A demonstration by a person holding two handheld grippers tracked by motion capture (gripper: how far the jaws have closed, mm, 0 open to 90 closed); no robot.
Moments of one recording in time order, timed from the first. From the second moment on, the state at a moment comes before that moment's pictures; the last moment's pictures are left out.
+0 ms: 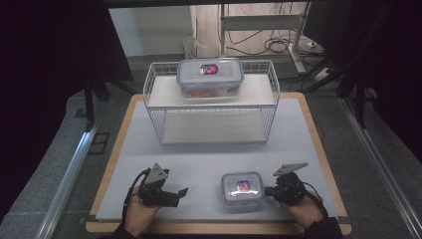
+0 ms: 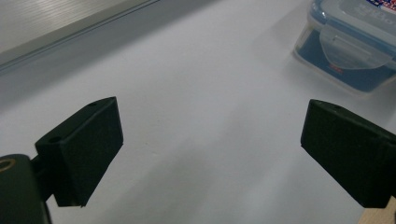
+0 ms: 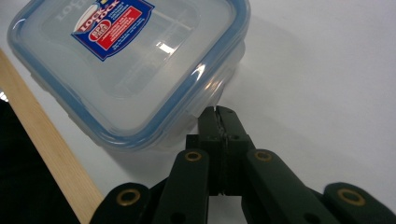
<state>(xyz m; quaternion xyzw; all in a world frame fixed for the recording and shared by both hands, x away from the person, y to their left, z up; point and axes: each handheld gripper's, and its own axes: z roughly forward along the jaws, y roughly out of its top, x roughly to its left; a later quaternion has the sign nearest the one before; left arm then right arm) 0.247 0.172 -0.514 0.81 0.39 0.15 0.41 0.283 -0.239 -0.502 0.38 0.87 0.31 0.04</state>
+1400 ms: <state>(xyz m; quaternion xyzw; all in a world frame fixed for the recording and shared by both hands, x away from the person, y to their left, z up) 0.243 0.179 -0.521 0.82 0.38 0.16 0.39 0.296 -0.202 -0.504 0.31 0.87 0.38 0.10</state>
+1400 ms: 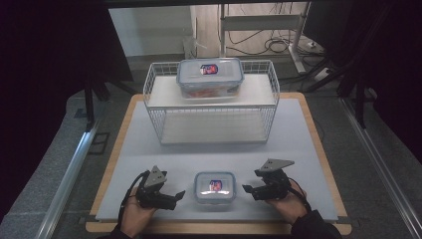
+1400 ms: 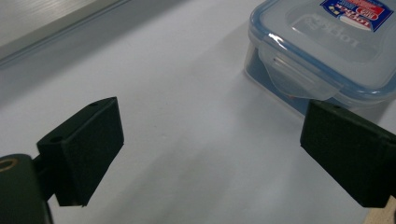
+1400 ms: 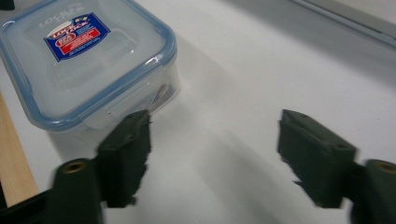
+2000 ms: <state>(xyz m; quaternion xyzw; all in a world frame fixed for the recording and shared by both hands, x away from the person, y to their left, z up) 0.246 0.179 -0.523 0.82 0.39 0.14 0.39 0.299 -0.206 -0.505 0.33 0.86 0.38 0.09</state>
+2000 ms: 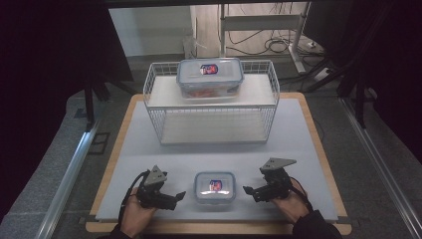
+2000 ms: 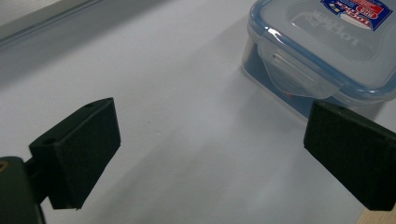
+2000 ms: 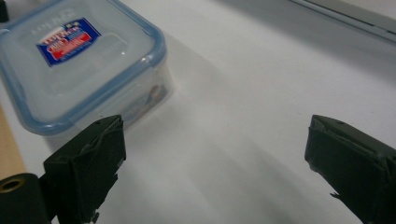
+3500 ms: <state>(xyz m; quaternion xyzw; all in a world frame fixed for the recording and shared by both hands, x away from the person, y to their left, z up) 0.265 0.120 -0.523 0.84 0.35 -0.05 0.40 0.302 -0.158 -0.506 0.35 0.85 0.38 -0.09</state>
